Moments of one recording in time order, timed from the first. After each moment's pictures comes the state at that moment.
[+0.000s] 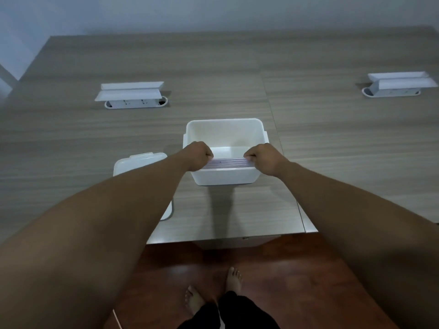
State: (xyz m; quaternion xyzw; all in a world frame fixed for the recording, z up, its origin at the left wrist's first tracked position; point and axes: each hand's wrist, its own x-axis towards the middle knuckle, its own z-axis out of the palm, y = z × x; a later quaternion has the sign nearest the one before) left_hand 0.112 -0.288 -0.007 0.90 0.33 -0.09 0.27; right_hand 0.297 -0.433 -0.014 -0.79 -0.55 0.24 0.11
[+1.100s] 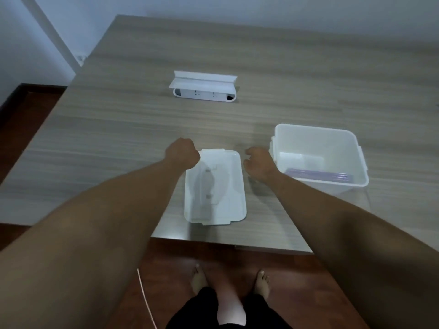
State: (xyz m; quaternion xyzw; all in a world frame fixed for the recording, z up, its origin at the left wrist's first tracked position) left_hand -0.102 -0.154 -0.024 0.80 0.57 -0.06 0.19; right_hand 0.083 -0.274 -0.040 -0.83 -0.47 0.25 0.18
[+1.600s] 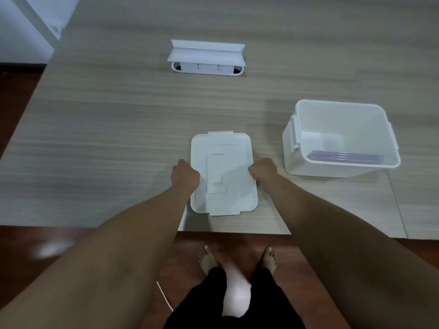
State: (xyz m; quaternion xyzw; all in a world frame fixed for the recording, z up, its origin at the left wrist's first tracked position) left_hand -0.155 -0.184 -0.133 0.62 0.70 -0.02 0.36; right_hand 0.033 -0.274 -0.118 -0.86 -0.12 0.43 0.25
